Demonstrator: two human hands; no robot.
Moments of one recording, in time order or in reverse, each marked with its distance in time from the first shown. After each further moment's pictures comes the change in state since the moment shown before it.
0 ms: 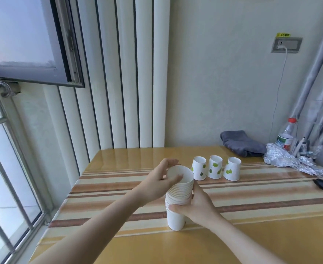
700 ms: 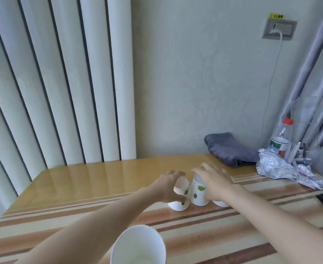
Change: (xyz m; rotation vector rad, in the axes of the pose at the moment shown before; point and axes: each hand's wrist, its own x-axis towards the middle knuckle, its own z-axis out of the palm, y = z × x) left_hand 0.240 -0.066 0.081 0.650 -0.312 0.031; right_hand 0.200 0.066 -0.147 -1.240 -0.076 0.103
